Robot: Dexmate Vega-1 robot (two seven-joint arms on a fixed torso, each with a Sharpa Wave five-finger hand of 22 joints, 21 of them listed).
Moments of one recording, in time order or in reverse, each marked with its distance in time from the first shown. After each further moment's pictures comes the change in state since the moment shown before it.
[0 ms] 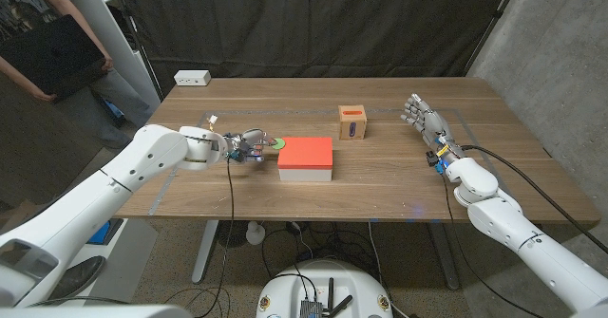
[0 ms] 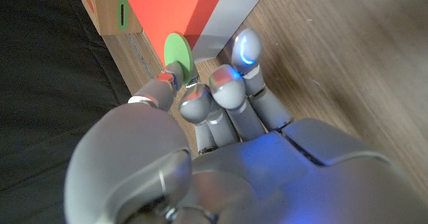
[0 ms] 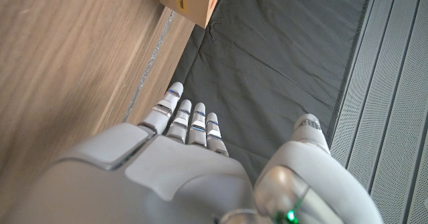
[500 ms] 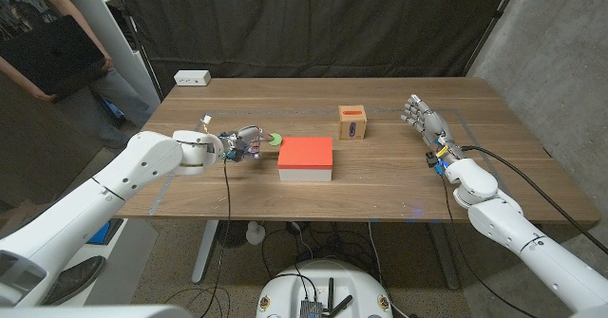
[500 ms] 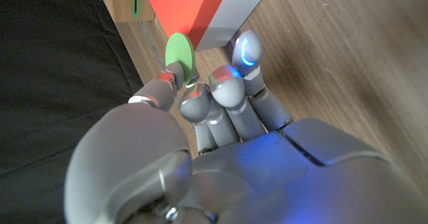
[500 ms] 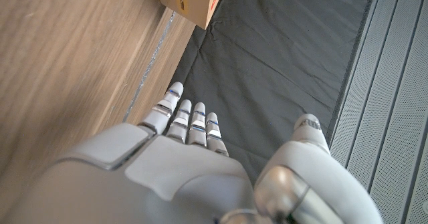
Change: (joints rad) left arm 0.062 0.021 -0.037 -0.024 0.011 -0.101 -0.012; left_hand 0.000 0.000 0.008 0.000 0.000 0.000 0.000 0.005 -0.010 -0.002 -0.002 -0.010 0.007 0.000 0.000 -0.010 -0.004 -0.016 0.005 0.031 -0.018; right arm -0.023 -0.009 0.004 -0.040 -0.018 -0.017 -0.036; right_hand 0.000 0.000 0.000 0.000 0.000 0.000 0.000 0.000 0.000 0.000 0.000 0.000 0.000 0.000 0.000 0.000 0.000 0.000 0.000 0.000 0.000
